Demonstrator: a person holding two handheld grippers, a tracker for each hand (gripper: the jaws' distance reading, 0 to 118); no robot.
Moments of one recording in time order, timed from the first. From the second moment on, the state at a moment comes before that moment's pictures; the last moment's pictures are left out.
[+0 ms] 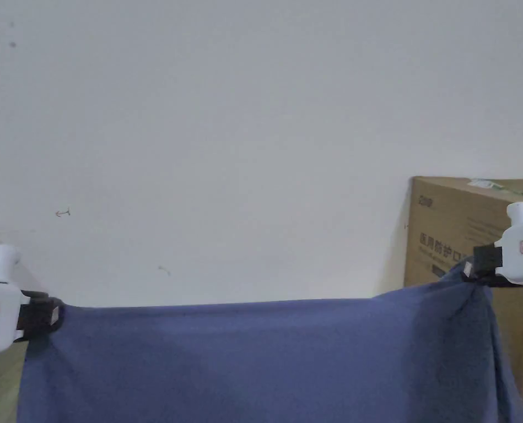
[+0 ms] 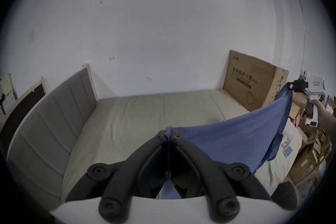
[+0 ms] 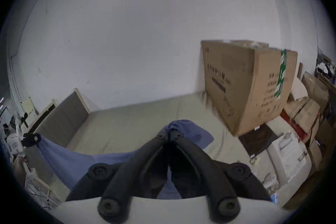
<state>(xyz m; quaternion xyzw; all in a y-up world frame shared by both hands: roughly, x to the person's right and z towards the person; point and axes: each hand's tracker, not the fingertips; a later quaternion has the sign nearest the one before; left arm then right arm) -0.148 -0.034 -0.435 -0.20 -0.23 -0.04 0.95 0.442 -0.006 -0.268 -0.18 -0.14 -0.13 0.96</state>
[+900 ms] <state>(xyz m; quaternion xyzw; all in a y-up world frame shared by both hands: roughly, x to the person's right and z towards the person) -0.099 0.040 -0.653 -0.11 -0.16 0.06 0.98 0.460 0.113 -0.494 -0.08 -0.18 -0.06 0.98</state>
